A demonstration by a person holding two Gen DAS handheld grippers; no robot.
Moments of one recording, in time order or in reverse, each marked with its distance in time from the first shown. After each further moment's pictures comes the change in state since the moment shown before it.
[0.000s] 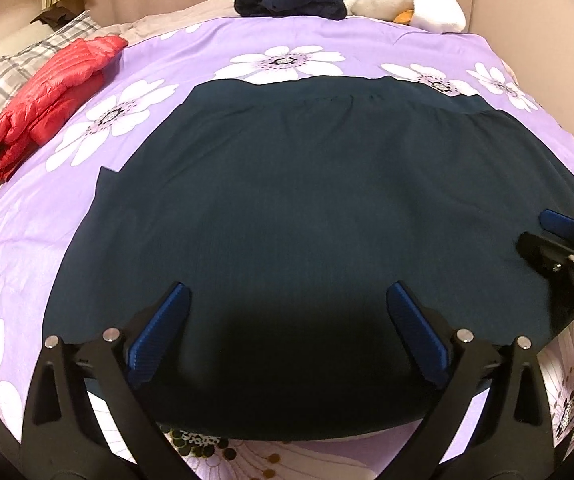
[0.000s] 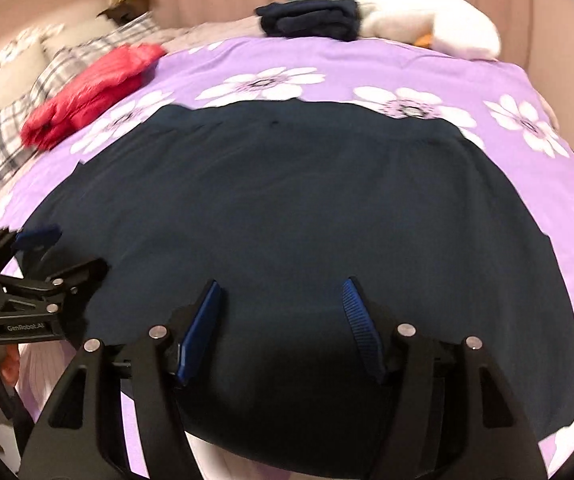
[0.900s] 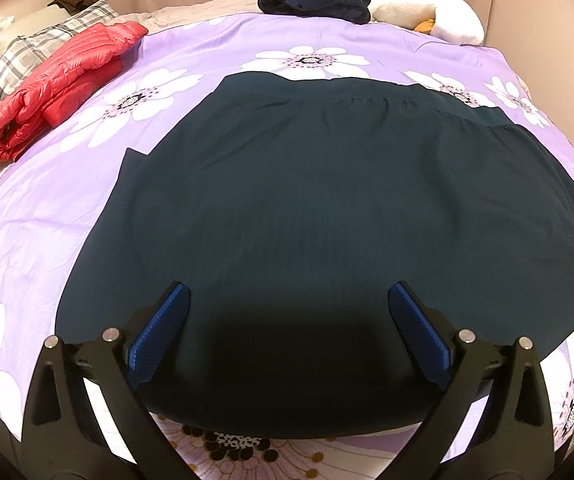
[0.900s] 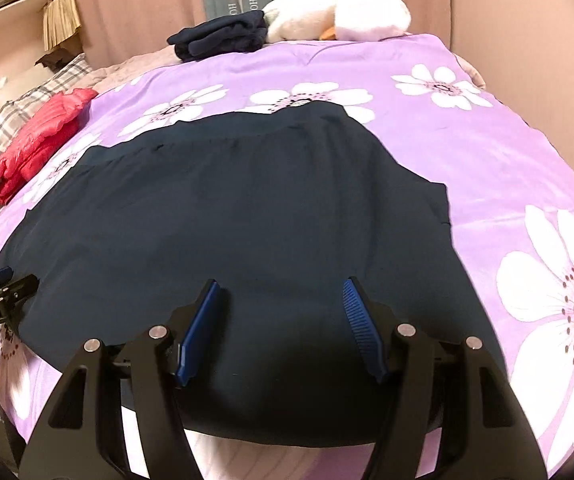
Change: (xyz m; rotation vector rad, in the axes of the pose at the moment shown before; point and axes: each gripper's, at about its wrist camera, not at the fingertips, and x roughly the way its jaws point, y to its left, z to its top) left arm 0.004 0.026 -0.005 -0.057 -0.006 0.012; right arm -0.033 -0.079 -0.024 0.179 -0.048 -0.143
